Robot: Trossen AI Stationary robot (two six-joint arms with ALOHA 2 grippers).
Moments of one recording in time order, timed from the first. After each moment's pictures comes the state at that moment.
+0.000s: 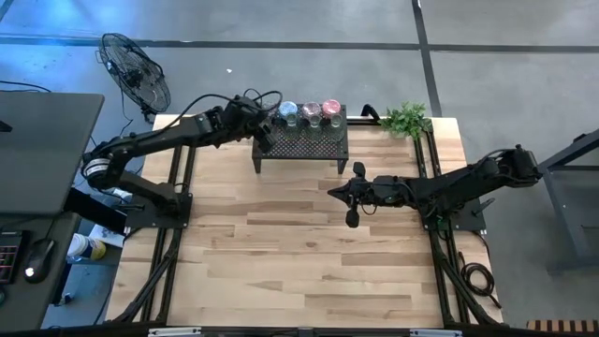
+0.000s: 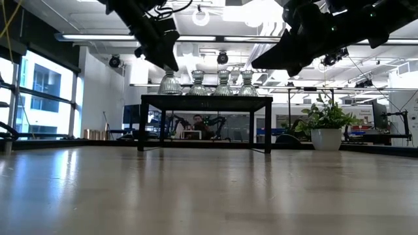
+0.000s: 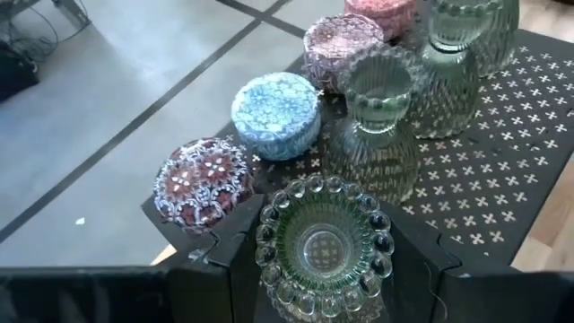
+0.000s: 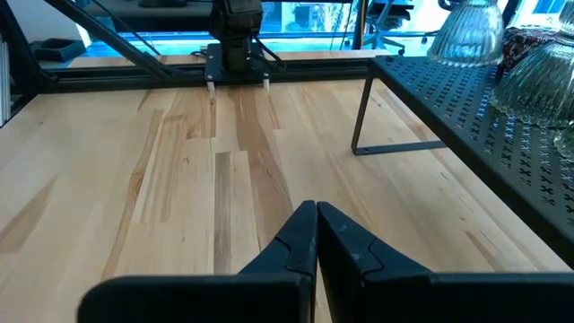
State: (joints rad) left arm 0.47 1.33 1.15 -0.43 -0.31 -0.03; right arm 0.08 1.26 0.50 0.47 0.25 0.06
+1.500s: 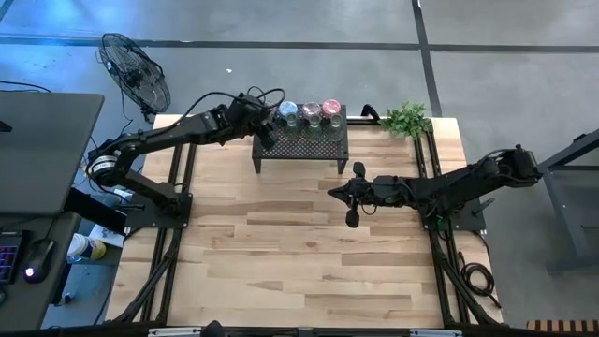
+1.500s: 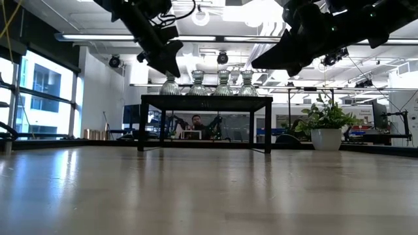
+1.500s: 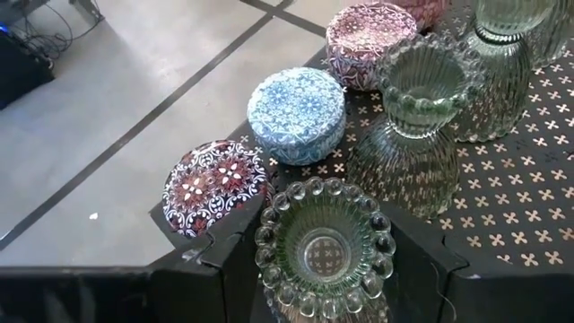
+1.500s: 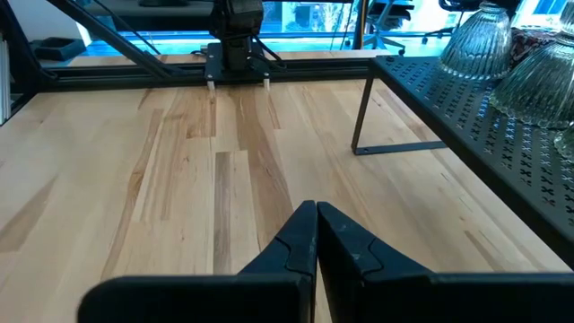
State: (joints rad) left arm 0.50 1.39 1.15 -0.38 -0.32 0.00; right arm 0.08 1.26 0.50 0.47 0.25 0.06
